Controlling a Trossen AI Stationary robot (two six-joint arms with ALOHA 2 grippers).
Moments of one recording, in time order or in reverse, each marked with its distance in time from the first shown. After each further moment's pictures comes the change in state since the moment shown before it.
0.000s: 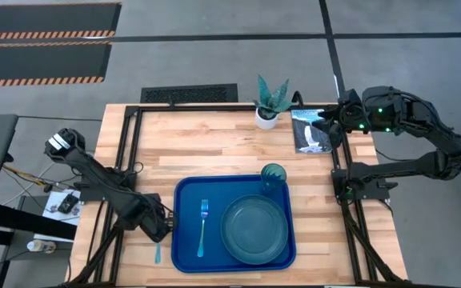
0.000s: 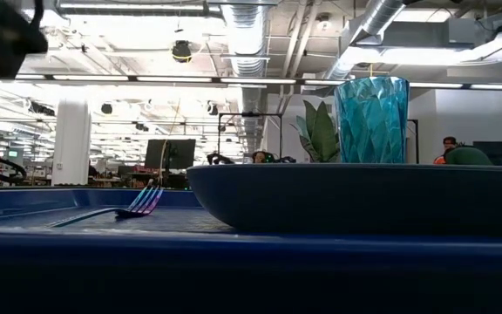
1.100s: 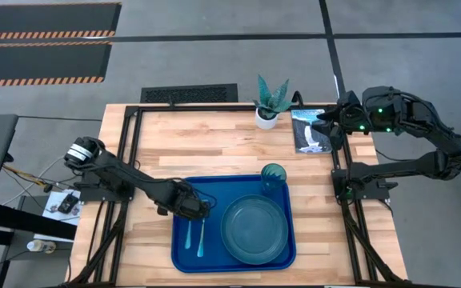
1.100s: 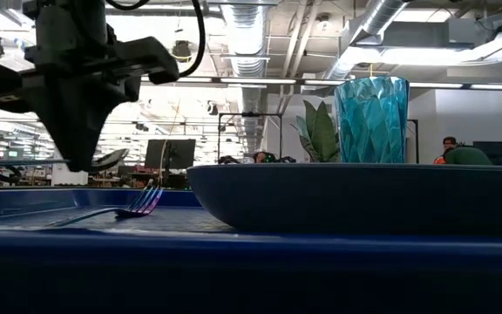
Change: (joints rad) left arm 0.320 0.258 0.183 0.100 -0.037 0.442; right arm 0.000 0.000 0.000 -0.001 -0.048 -0.031
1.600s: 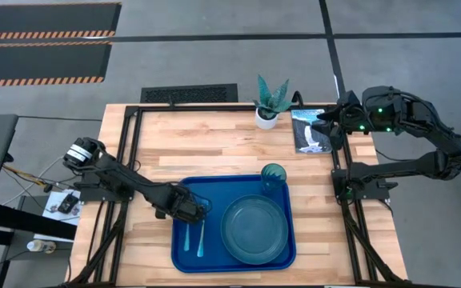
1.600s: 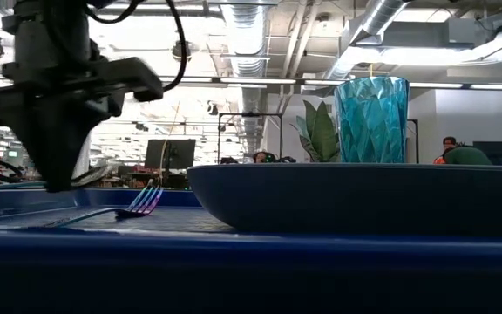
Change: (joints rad) left arm -0.033 -0.001 -0.079 0.077 0.003 -0.080; right arm 0.000 0.000 0.000 0.000 -0.002 -0.006
